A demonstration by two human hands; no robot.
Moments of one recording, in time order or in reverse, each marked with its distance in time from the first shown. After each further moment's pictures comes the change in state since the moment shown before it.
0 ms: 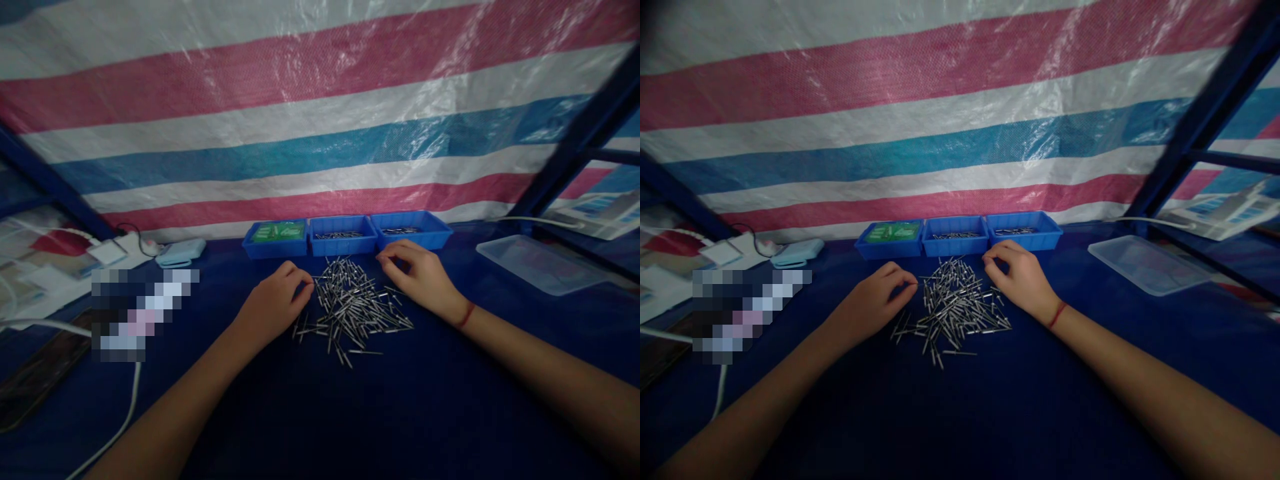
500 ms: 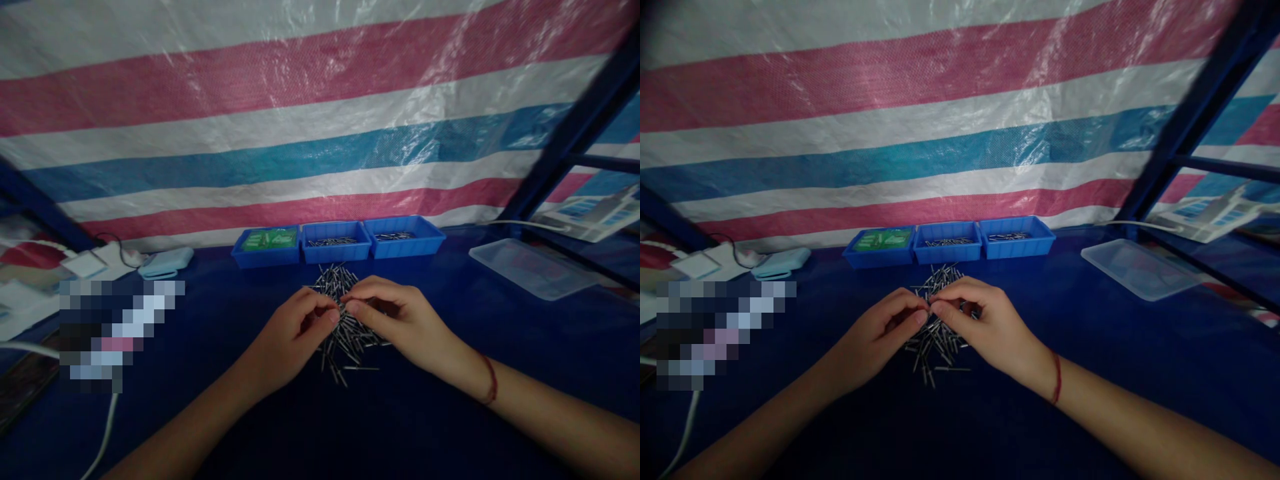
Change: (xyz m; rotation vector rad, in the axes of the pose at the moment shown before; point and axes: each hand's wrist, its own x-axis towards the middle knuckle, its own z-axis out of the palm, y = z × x) left_hand -0.009 0.033 0.009 -0.607 -0.082 -0.027; right_hand -0.018 -0.065 0.004 0.622 -0.161 0.128
